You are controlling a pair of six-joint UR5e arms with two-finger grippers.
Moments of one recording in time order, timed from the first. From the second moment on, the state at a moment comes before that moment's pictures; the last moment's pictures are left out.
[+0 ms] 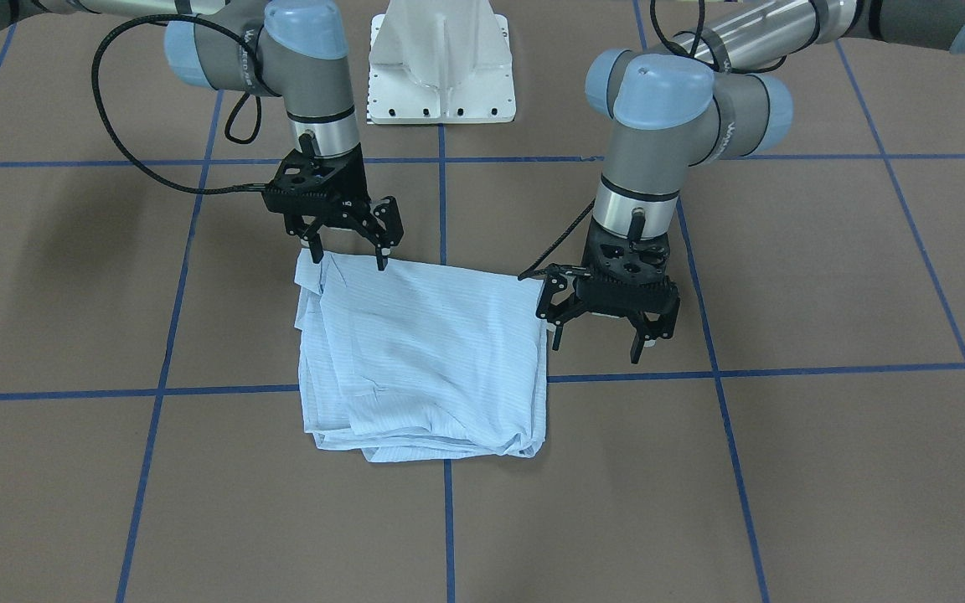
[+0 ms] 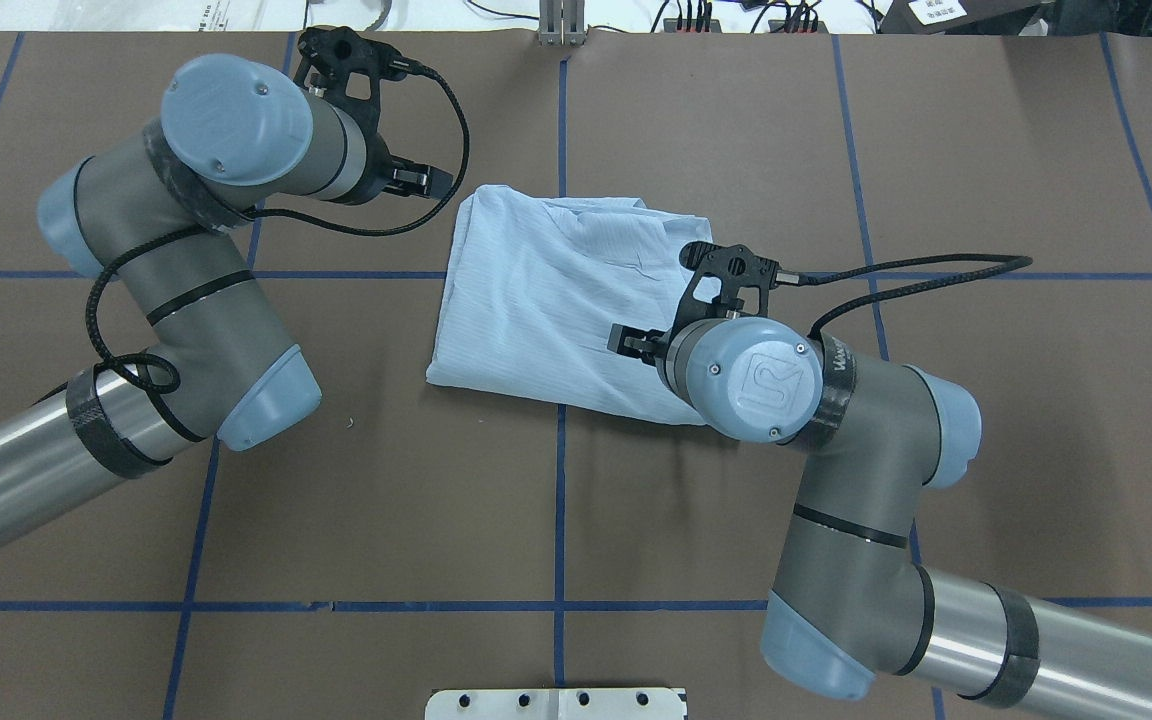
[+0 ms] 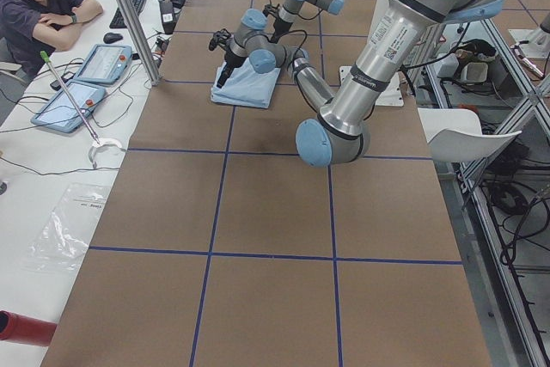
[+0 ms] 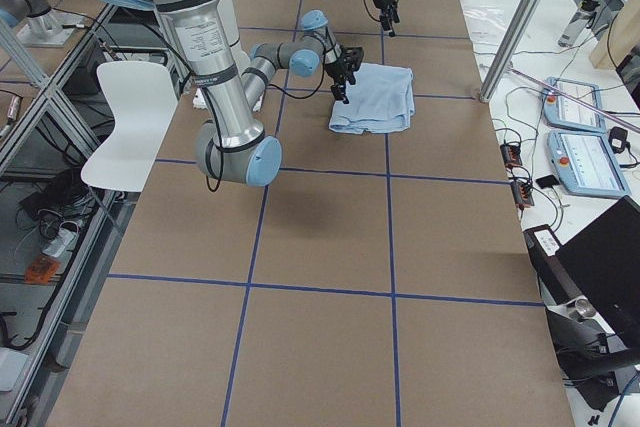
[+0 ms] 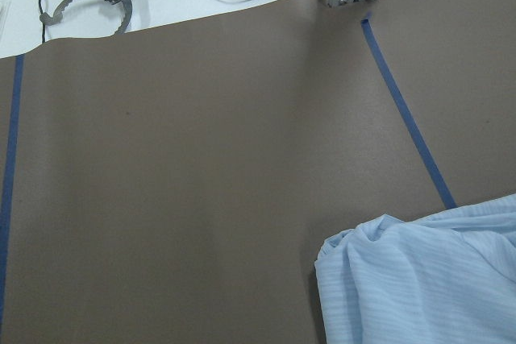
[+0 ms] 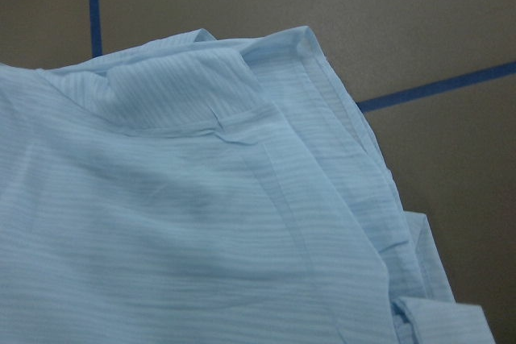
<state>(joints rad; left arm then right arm) -0.73 -2.21 -1.64 -1.85 -1.66 -0.87 0.41 -1.06 1.84 -1.47 1.44 1.55</state>
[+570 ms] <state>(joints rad) -0.73 -2.22 -1.67 -1.85 -1.65 -0.88 0.36 -1.21 1.82 -1.24 1.43 1.57</state>
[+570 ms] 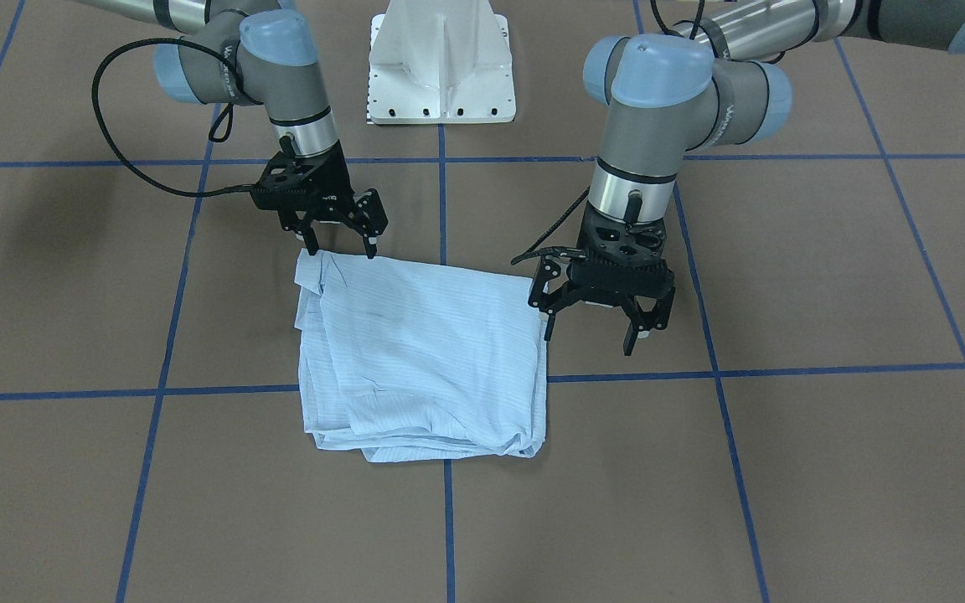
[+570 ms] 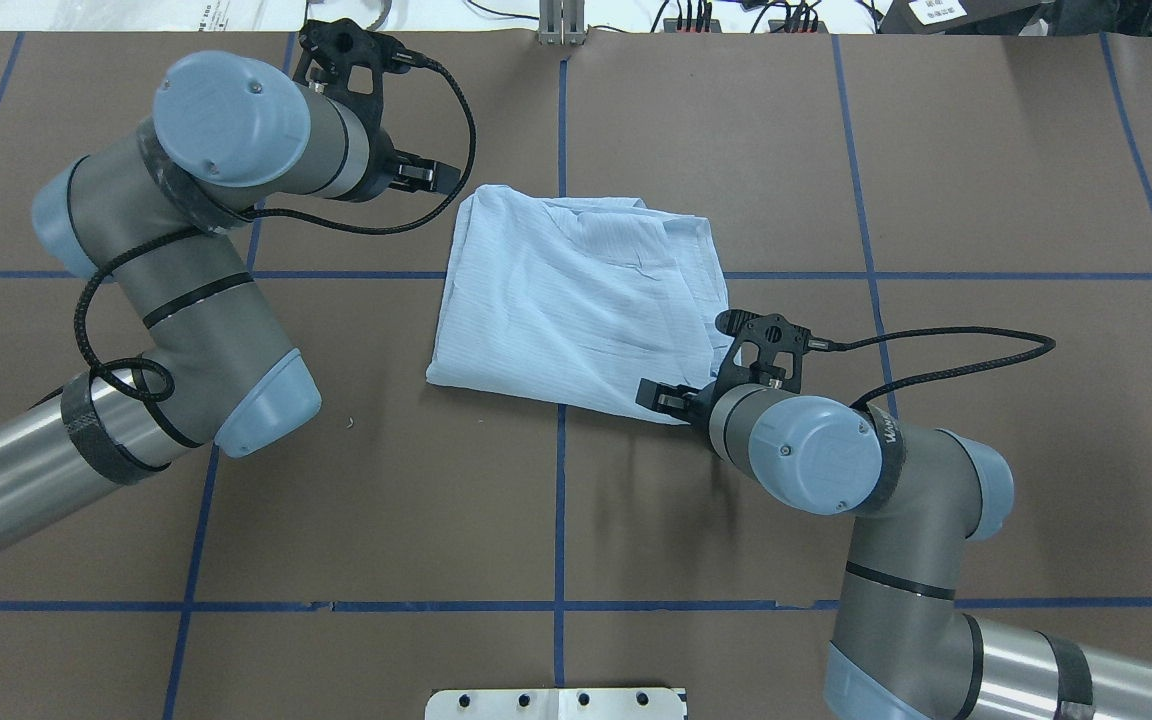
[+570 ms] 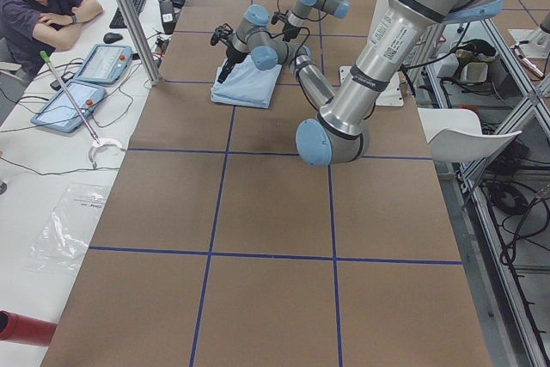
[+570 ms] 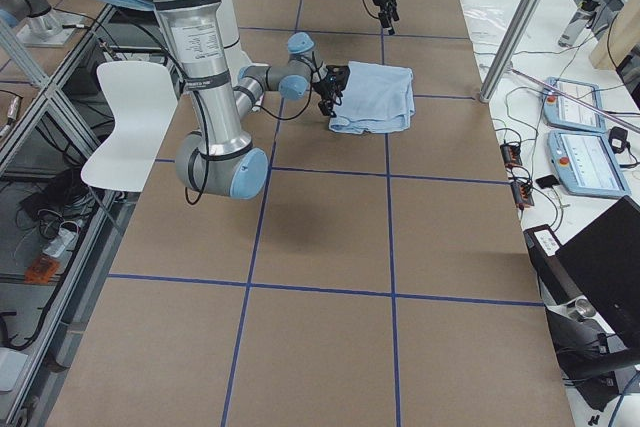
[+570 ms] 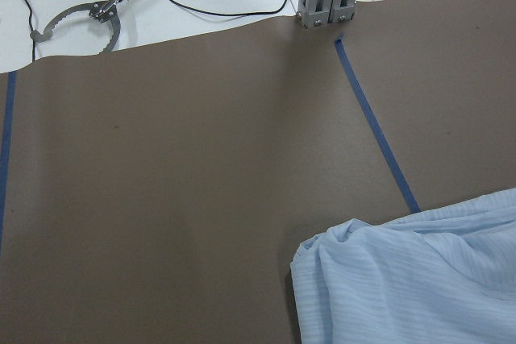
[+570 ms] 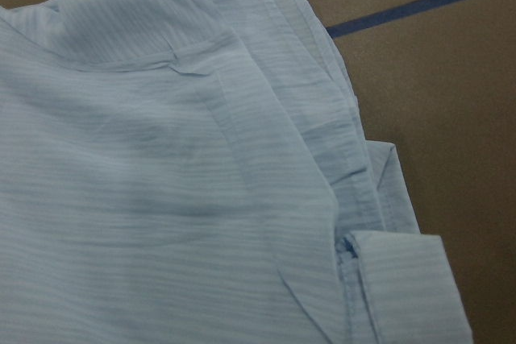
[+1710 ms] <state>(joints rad) -0.73 -2.19 -1.72 -1.82 -1.67 -0.87 0.50 -1.15 1.98 -1.59 1.56 1.39</state>
